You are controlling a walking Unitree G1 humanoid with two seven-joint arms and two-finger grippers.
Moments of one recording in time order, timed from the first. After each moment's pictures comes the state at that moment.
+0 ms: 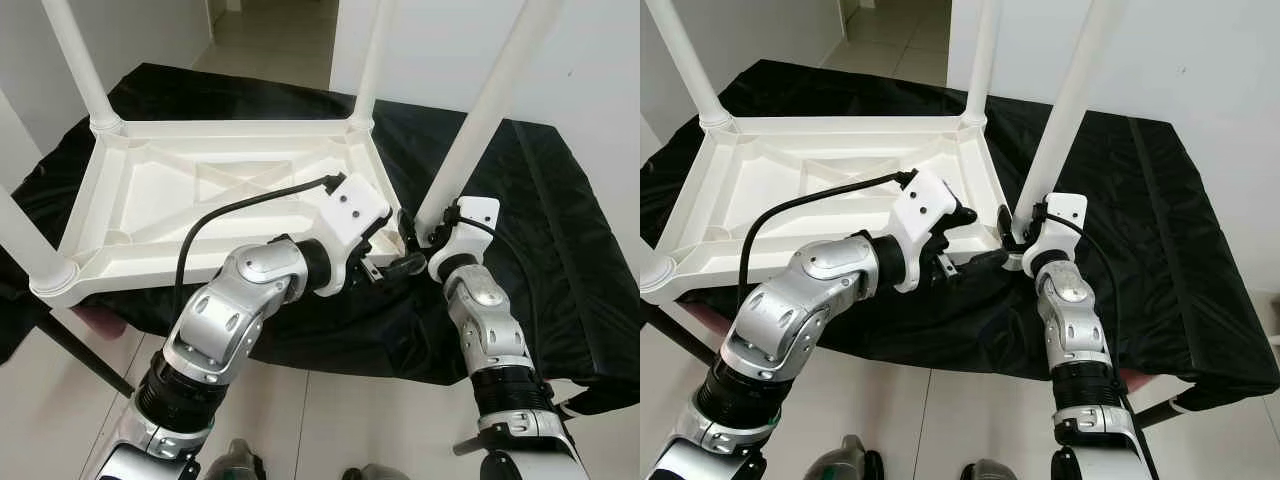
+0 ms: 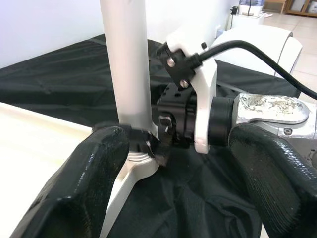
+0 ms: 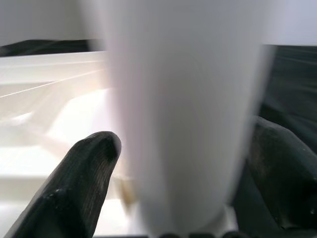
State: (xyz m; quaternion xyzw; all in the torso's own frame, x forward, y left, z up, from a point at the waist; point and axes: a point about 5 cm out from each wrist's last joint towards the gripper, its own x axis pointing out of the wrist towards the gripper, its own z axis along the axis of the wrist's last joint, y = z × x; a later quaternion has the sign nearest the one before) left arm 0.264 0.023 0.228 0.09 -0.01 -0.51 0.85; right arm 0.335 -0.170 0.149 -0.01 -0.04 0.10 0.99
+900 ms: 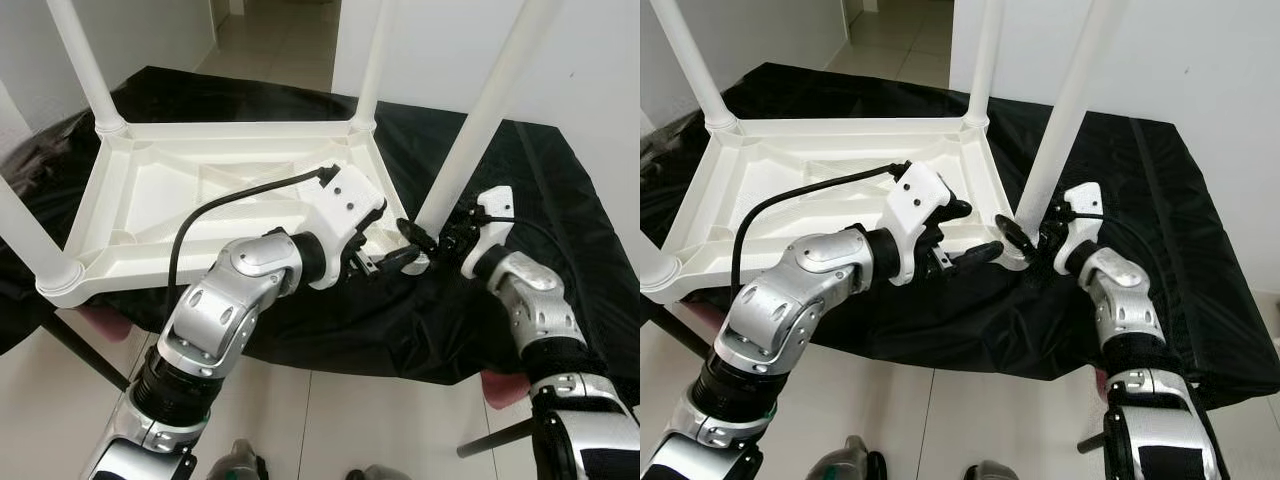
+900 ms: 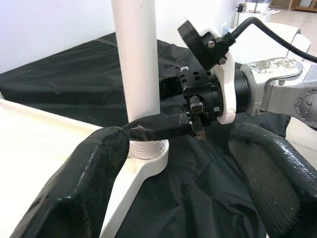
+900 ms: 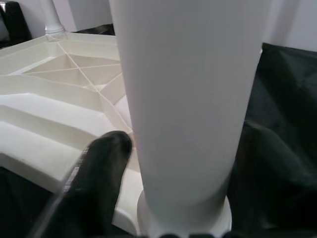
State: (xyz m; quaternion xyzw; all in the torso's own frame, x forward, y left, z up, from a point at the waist) left arm 0.267 0.027 0.231 0.09 -0.01 -0.51 0.86; right arm 0.345 -0.206 0.153 -0.06 -0.03 0.30 0.95
